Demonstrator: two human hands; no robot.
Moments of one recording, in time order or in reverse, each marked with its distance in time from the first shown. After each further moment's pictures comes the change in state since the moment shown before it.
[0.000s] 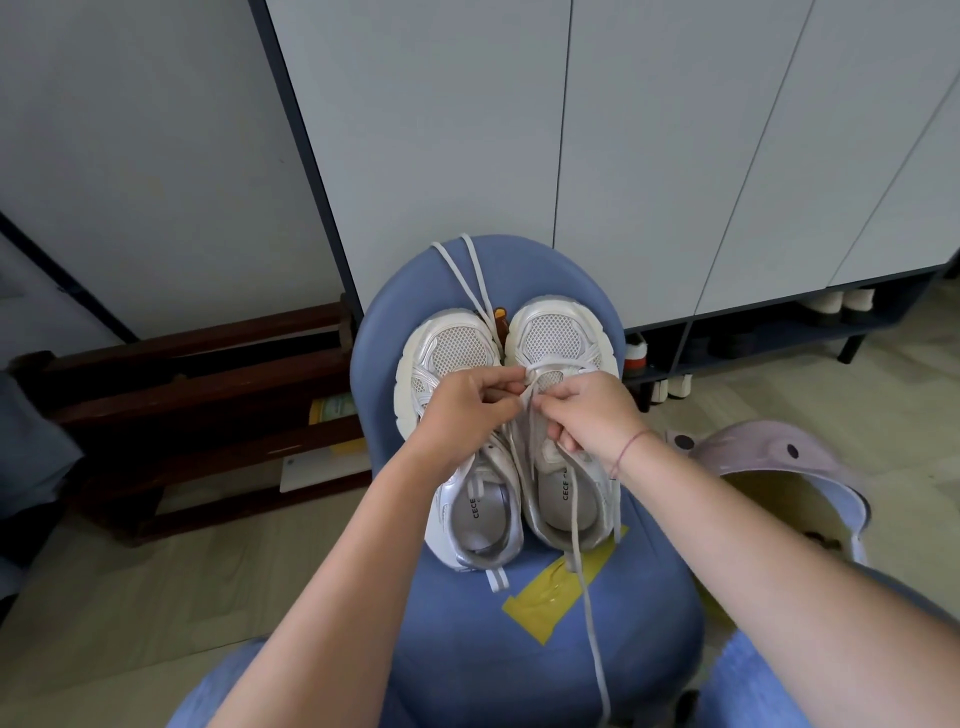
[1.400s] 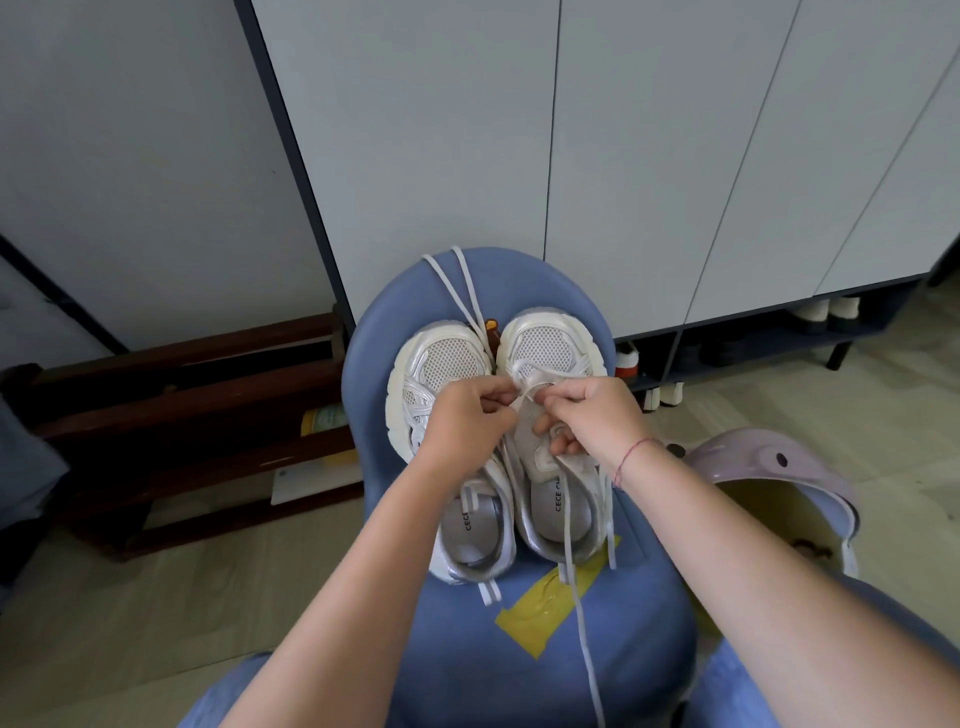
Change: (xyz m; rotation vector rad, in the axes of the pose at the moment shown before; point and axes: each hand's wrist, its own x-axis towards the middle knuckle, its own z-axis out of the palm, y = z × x) left_hand -0.004 0.011 0.011 0.168 0.101 0.030; right_hand 0.000 -0.001 -0.008 0.270 0.039 0.070
